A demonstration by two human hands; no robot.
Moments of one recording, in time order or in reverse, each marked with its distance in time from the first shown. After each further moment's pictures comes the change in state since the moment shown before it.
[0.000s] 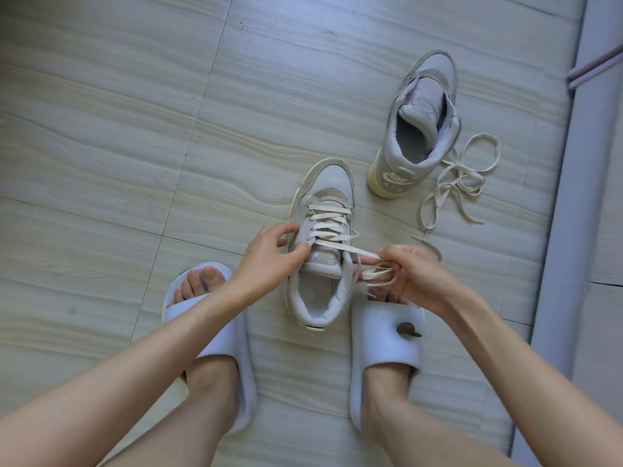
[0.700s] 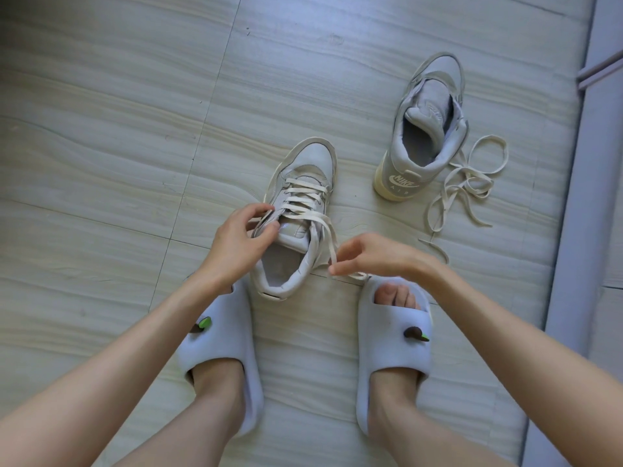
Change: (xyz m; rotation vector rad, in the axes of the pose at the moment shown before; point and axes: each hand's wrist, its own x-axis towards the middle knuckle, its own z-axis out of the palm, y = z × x) left_hand 0.011 -0.007 -0.042 0.012 0.147 0.076; right_hand 0.027 -0.028 0.046 -1.181 -0.161 0.006
